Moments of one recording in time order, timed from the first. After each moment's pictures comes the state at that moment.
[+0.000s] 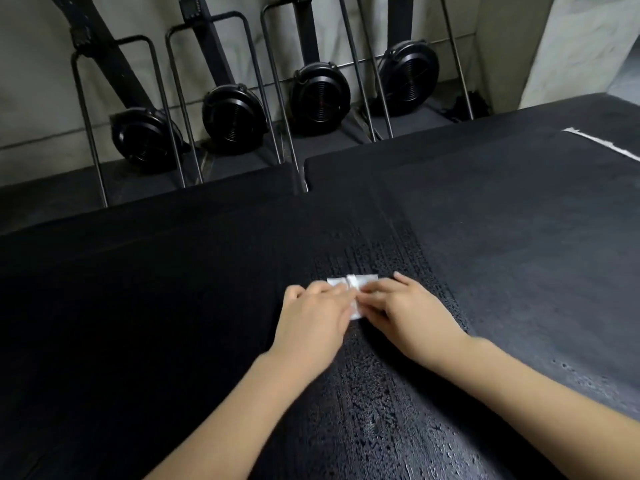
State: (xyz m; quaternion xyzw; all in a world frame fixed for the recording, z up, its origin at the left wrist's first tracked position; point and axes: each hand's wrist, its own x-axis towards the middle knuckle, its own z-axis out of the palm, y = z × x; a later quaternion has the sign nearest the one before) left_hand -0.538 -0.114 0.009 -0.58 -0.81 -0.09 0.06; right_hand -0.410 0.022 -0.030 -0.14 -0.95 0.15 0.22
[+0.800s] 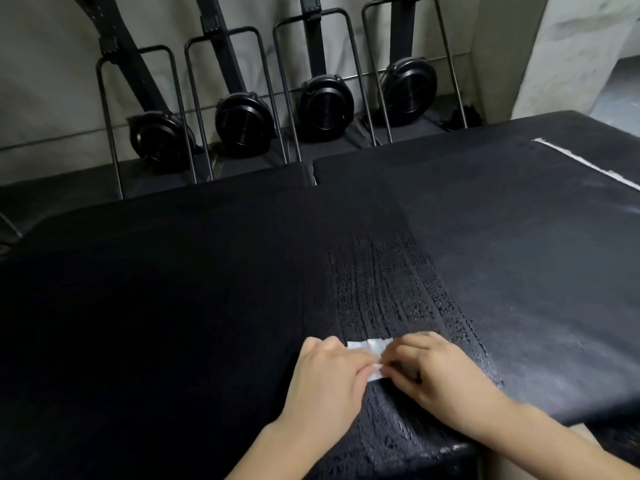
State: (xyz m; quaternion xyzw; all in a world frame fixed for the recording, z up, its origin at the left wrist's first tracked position) left_hand -0.423 -0.242 0.015 -0.58 -0.80 -0.17 0.01; right_hand -0.279 -0.092 -0.009 -0.12 -0.95 0.23 0.19
